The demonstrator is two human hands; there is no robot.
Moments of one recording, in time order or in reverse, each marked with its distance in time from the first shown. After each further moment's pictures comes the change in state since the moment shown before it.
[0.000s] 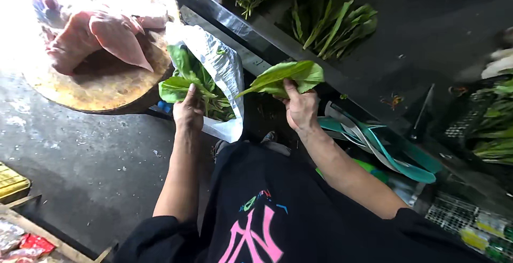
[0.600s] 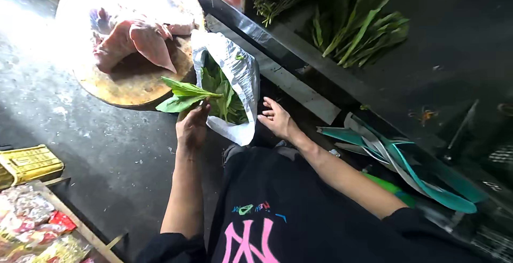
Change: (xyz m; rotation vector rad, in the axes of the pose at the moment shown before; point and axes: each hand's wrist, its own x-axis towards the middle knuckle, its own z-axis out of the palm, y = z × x) left_hand -0.051 0.023 -0.039 -0.090 -0.174 0.123; right_hand -0.006 0.058 -0.001 -0.804 -0.649 0.088
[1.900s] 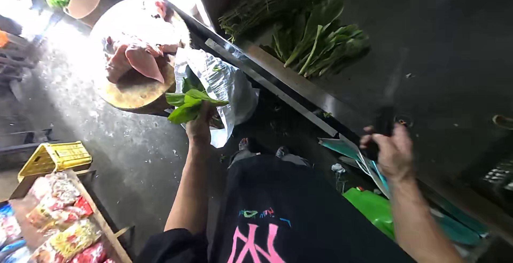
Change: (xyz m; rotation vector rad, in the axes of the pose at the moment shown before) left_hand -0.067 -0.087 0.139 0.370 0.090 0.248; right_hand -0.167 0.176 -0.268 0.369 0.528 -0.045
